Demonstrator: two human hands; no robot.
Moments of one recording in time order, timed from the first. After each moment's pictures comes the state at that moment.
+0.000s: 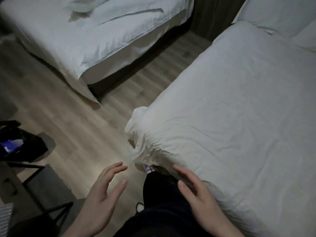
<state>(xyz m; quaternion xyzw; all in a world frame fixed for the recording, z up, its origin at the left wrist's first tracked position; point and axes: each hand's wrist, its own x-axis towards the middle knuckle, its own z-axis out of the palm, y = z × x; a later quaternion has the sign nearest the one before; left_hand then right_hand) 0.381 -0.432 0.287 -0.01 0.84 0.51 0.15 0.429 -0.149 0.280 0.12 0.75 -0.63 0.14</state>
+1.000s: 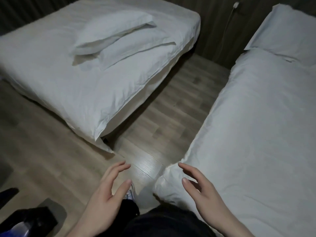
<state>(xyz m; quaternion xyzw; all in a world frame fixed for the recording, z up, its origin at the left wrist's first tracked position) -0.150 -0.628 0.291 0.05 0.86 0.47 0.17 -0.072 -0.350 0.300 0.18 0.77 -0.60 0.11</state>
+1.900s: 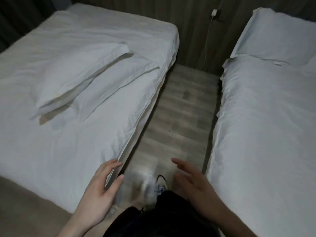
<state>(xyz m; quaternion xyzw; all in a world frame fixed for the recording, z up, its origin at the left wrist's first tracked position) -0.597 -0.556 0.289 0.15 0.86 0.43 0.21 -0.460 -0.292 0.297 0.26 0.73 -0.63 0.06</state>
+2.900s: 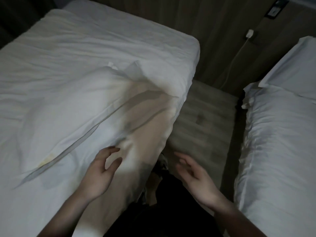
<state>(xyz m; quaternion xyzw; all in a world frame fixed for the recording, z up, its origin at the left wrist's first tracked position) -1.080 -0.457 0.232 0.10 0.87 0.42 0.23 -0.927 -0.170 0.273 0.26 0.77 -0.57 0.10</state>
